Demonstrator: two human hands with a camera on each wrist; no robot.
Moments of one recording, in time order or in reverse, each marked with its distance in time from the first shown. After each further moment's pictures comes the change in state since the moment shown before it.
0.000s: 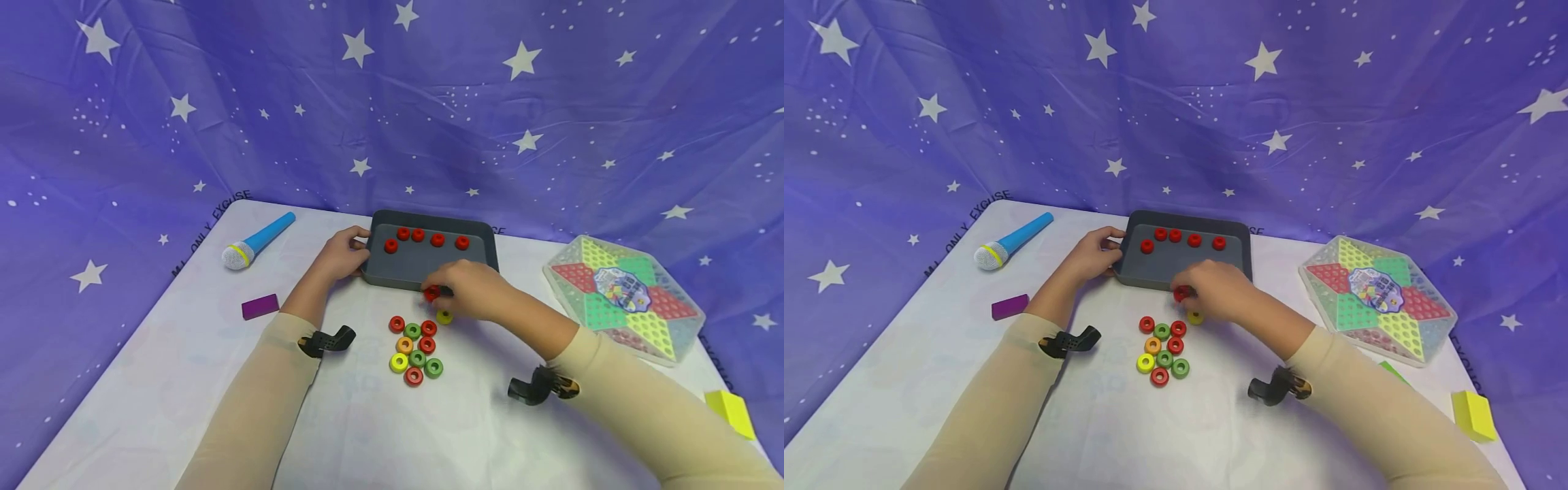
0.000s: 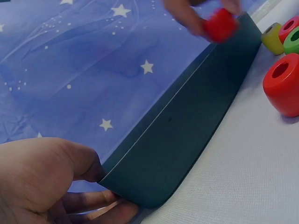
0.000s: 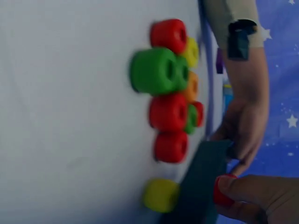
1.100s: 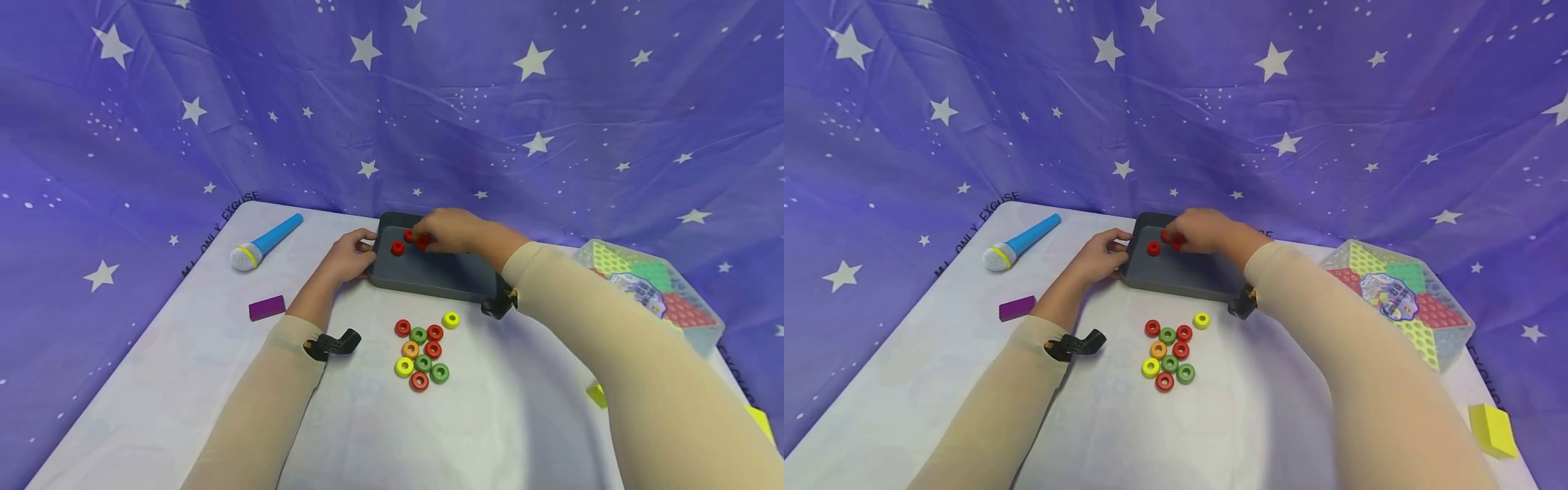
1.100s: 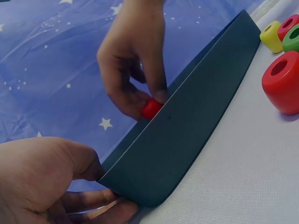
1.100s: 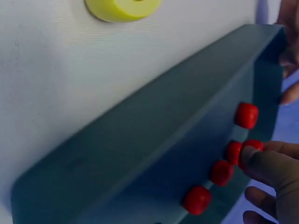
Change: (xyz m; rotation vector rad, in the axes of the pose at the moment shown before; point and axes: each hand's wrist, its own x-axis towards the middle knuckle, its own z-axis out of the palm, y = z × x) left_hand -0.002 0.001 0.000 0.012 0.015 -0.008; right_hand 0.116 0.056 -0.032 -0.157 -0.175 -0.151
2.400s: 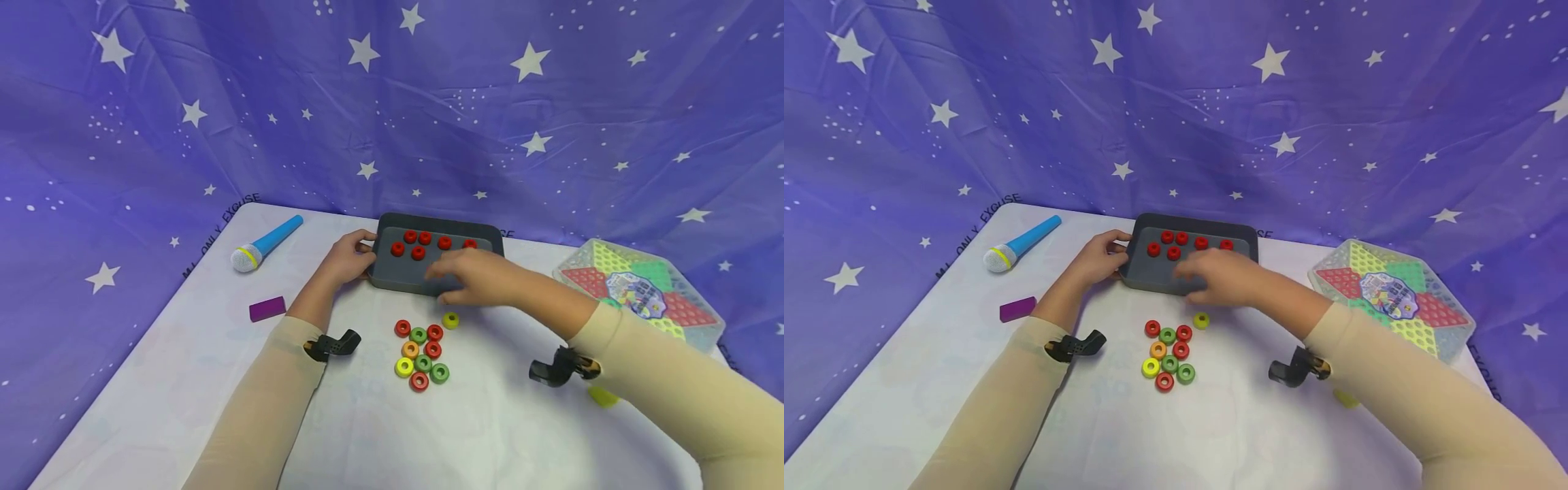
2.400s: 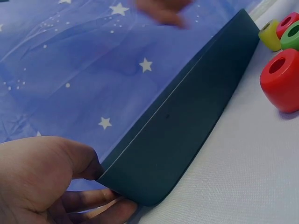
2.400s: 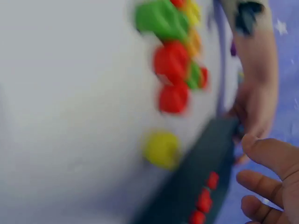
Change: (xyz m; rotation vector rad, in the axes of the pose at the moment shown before) left_hand -0.001 0.000 0.001 -0.024 -0.002 0.001; right_hand -0.095 -0.056 0.018 0.204 0.146 -0.039
